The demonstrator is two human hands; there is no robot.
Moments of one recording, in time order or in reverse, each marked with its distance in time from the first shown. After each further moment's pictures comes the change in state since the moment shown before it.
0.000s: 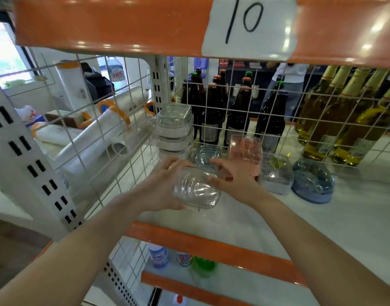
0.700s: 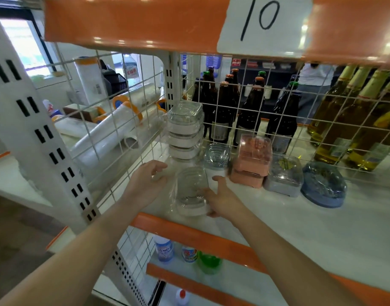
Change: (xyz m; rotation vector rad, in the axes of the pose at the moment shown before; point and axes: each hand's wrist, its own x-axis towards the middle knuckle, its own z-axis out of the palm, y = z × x) left_hand -0.025 -0.016 0.002 -0.252 0.427 -0.431; right_hand 0.000 -0.007 0.062 0.248 -0.056 0.442
